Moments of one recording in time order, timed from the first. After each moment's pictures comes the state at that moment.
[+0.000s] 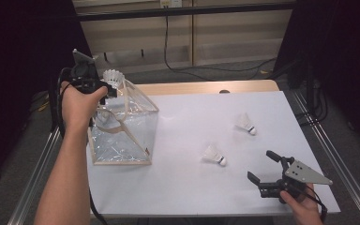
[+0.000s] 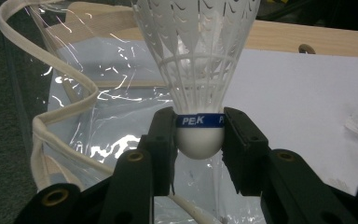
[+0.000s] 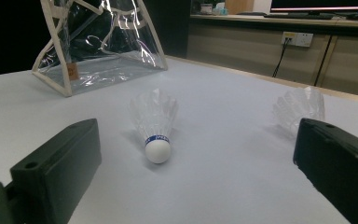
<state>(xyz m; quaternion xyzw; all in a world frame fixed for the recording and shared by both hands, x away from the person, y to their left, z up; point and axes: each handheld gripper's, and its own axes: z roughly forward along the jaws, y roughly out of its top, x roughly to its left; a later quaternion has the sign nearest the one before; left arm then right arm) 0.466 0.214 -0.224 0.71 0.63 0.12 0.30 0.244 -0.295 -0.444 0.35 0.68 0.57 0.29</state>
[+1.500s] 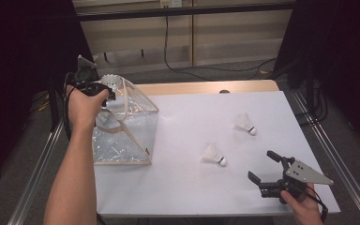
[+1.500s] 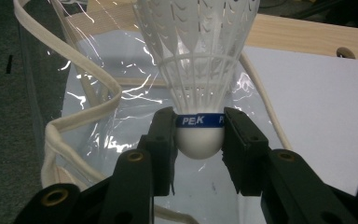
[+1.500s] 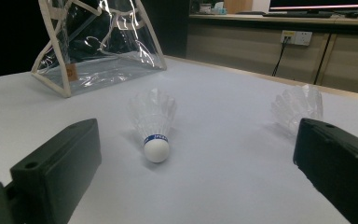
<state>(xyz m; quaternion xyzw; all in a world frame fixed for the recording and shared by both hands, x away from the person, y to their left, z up) 0.489 0.221 -0.253 0.69 0.66 0.13 0.27 0.244 -0.297 -0.445 0.36 0.68 0.58 0.28</state>
